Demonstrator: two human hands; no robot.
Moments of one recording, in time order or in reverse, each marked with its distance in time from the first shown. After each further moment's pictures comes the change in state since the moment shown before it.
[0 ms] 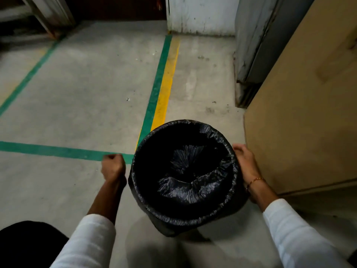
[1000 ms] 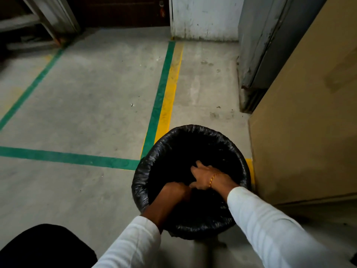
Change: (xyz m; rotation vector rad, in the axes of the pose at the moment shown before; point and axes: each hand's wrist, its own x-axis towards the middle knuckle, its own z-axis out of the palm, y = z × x) left_hand -0.138 0.037 0.042 1.447 -0.986 0.914; right_hand -0.034 -0.019 0.100 -1.510 -0.825 -0.223
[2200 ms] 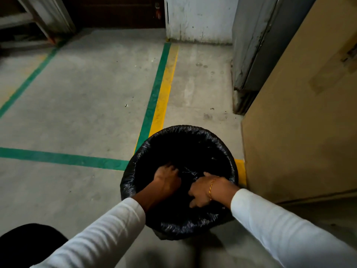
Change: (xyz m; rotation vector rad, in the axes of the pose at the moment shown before) left_hand 0.031 -0.013 -0.003 0.255 0.321 0.013; right_hand -0.043 0.004 -0.001 -0.417 -0.250 -0.166
